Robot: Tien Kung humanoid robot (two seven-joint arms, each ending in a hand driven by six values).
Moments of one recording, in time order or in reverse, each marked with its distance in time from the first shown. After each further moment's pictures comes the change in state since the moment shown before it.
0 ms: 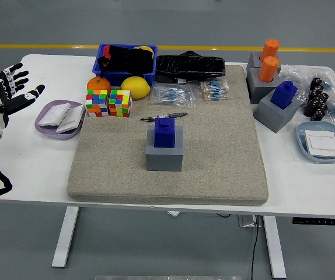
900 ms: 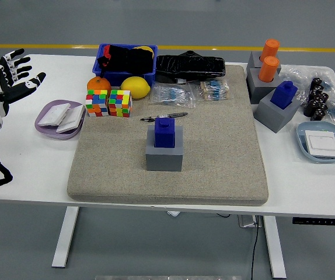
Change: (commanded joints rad) left arm -0.020 0.008 -0.029 -0.058 0.041 0.004 0.024; right arm 0.024 -0.011 -0.001 0.000 0.009 -0.003 0.002
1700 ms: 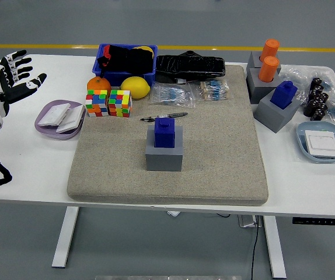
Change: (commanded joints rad) left arm 0.001 0.006 0.012 -0.005 0.003 -0.002 0.009; right arm 0.003 -0.010 -0.026 0.000 0.013 -0.002 0.000
